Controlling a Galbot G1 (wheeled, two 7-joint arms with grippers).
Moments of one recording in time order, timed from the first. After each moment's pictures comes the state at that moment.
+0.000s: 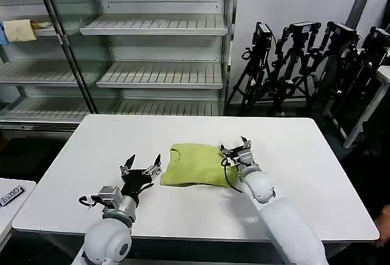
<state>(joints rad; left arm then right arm) 1.20 -1.17 -0.29 -2.06 -0.52 0.35 -0.34 -0.67 1.25 0.03 1.39 0.22 -0.36 0.18</state>
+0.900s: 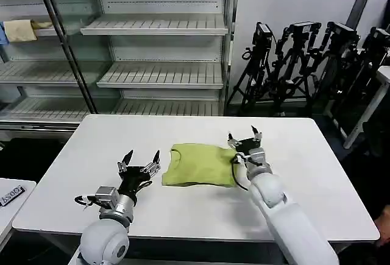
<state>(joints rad) 1.21 -1.15 -0.29 -2.09 -0.49 0.32 -0.33 -0.77 1.20 0.11 1.61 0.29 -0.30 0.27</state>
